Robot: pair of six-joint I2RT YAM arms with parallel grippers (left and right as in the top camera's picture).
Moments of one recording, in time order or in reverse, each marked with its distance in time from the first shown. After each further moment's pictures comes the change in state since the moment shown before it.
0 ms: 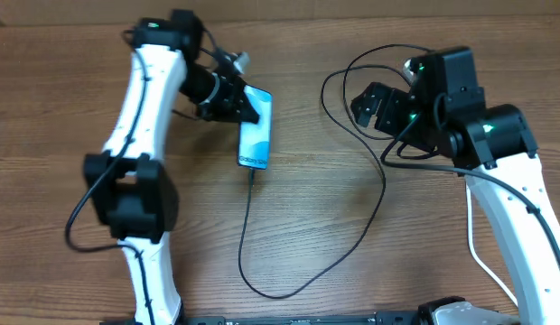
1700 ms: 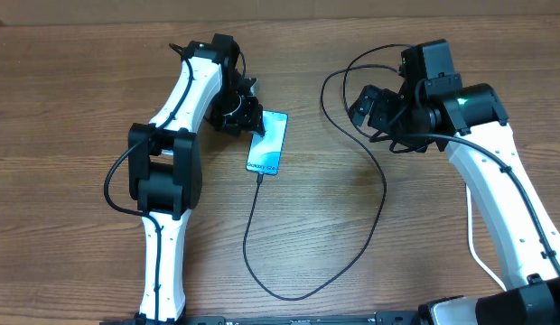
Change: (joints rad) left arm -0.064 0.248 0.000 0.224 -0.373 -0.133; right arm -0.015 0.140 0.000 -0.021 0.003 0.000
